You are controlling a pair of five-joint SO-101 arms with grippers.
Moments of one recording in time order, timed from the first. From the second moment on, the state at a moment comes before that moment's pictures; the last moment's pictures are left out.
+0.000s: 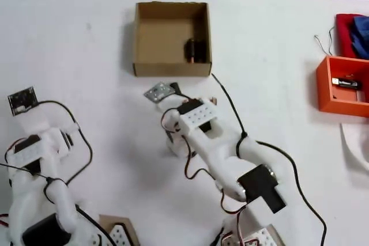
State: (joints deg) left arm -39.2 -25.4 64.5 39.3 -1.4; right arm -34.6 4.7 31.8 62.7 13.6
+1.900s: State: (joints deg) left arm 25.9 33.3 -31.6 100.4 -43.3; right arm 17.2 -13.6 -17.6 73.3 -8.0
